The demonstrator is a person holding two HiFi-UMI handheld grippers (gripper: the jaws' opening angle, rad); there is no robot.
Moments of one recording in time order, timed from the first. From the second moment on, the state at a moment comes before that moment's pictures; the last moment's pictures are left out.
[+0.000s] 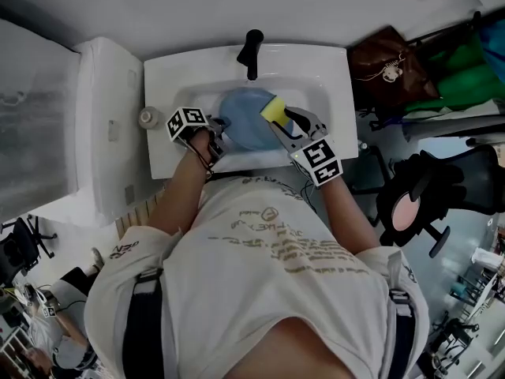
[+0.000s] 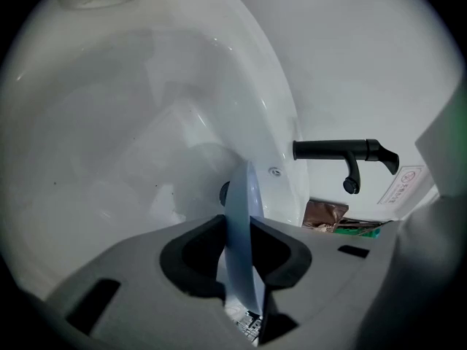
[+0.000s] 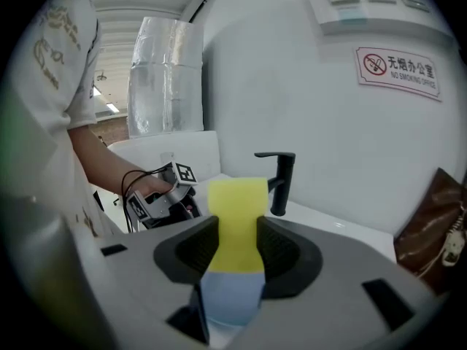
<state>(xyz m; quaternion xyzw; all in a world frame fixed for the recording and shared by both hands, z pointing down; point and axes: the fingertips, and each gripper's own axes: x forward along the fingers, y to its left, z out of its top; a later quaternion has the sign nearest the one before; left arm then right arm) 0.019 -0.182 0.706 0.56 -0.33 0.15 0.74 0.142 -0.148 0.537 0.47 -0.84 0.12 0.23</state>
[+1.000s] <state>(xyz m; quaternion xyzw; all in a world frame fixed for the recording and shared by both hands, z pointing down) -0.021 -0.195 0.672 0.66 -0.43 0.19 0.59 0.144 -0.125 0.517 0.51 -0.84 0.09 0.18</state>
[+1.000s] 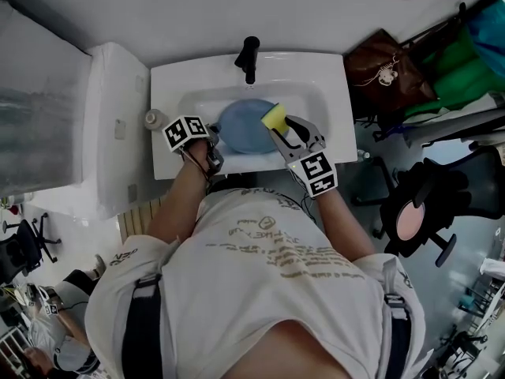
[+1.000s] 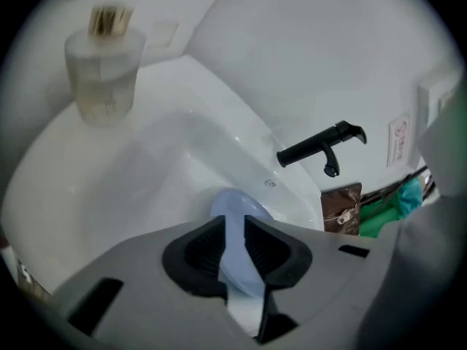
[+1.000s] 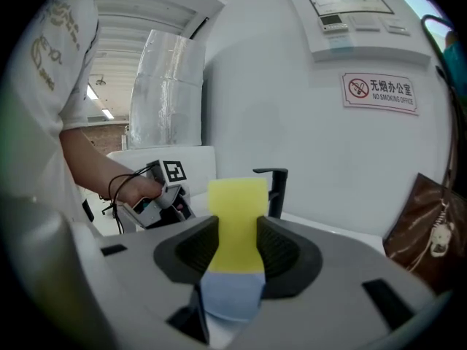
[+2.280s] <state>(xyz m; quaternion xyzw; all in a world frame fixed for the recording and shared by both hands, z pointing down) 0.007 -0.187 0.360 0.86 -0.50 0.05 0.04 0.155 -0.135 0.352 0.59 -0.81 -0.01 -0.04</state>
